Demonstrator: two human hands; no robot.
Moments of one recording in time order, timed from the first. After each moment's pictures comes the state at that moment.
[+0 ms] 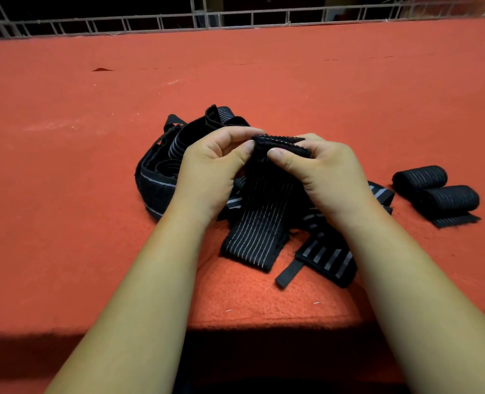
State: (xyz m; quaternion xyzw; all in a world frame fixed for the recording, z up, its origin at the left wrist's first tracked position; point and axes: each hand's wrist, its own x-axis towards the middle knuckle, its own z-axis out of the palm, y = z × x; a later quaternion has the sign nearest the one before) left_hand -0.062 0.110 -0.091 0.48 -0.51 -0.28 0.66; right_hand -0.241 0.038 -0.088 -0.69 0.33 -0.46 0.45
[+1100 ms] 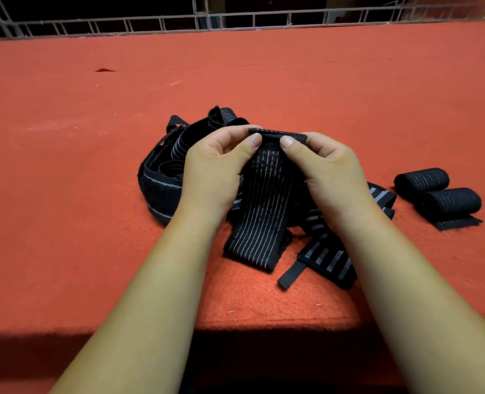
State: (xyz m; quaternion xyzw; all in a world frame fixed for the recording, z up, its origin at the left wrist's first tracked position) left_hand -0.071 0.110 -0.086 0.50 -0.45 -0.26 0.69; right_hand -0.237 0.054 -0.082 -0.63 0.34 -0.48 0.52
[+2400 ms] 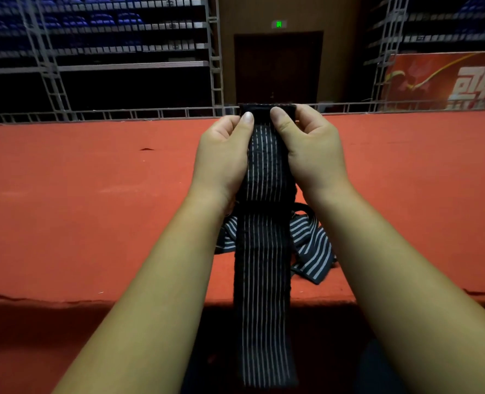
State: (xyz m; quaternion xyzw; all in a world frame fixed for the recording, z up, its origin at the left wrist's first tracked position) left_hand -0.126 0.270 0.104 0.45 -0.47 -0.21 0.73; right_hand -0.249 0.204 0.107 -0.65 0.18 -0.62 0.40
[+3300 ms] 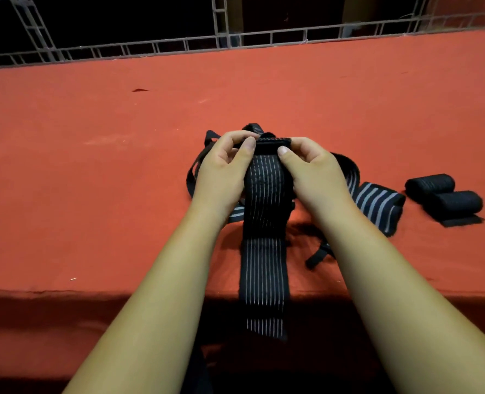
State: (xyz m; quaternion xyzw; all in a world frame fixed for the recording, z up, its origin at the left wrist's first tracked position) left_hand -0.043 0.170 -0.055 0.55 -0.46 -0.22 0.66; right_hand -0.190 0.100 -0.059 -0.65 0.35 -0.49 0.48
